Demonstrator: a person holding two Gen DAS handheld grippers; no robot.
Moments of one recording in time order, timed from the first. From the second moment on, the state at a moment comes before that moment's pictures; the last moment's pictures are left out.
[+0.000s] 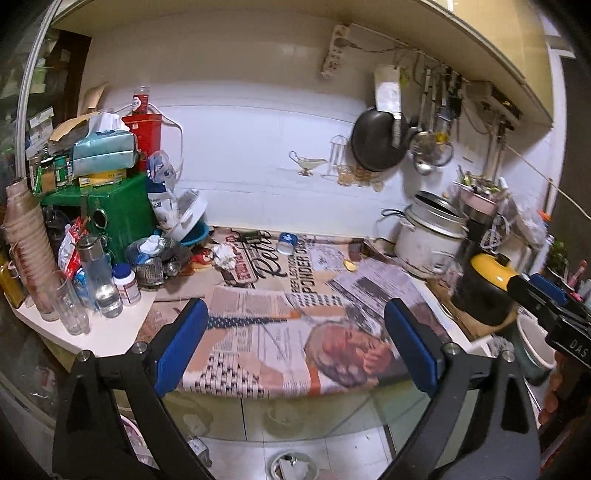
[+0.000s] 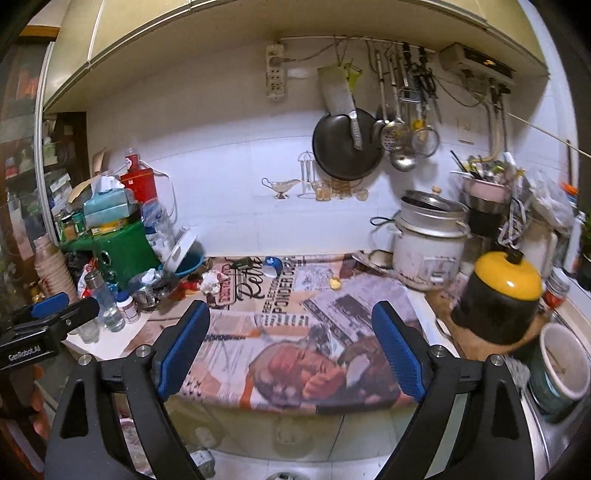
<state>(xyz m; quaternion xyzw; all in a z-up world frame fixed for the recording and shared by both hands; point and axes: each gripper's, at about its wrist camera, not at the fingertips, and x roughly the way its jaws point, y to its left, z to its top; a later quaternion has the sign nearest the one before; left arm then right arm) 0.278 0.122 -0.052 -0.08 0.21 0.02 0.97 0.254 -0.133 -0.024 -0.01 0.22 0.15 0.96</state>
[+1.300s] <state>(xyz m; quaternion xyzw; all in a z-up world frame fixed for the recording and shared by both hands) 0.709 0.281 -0.217 -0.12 0.42 0.11 0.89 0.619 -0.026 -0.159 -0.01 0.41 0.20 0.89</state>
